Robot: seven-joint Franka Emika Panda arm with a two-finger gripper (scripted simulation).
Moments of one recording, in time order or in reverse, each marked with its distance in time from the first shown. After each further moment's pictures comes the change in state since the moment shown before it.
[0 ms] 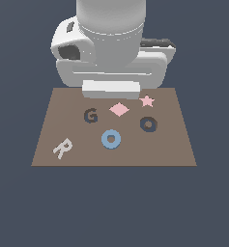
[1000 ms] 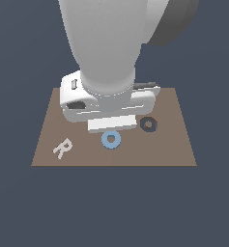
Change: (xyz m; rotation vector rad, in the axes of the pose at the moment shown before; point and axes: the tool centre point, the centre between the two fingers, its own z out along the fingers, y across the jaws) arm 0.041 0.005 0.062 -0.002 0.015 -0.159
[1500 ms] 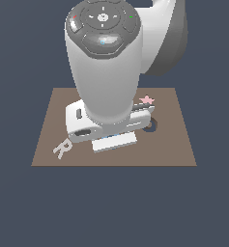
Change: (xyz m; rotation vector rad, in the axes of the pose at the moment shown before) arm 0.029 0.003 0.041 -0.002 0.009 -0.107
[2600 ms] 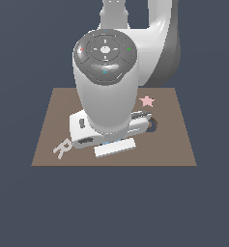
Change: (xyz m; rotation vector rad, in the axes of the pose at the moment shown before) arm 0.007 0.001 0.026 -0.001 0.004 -0.020
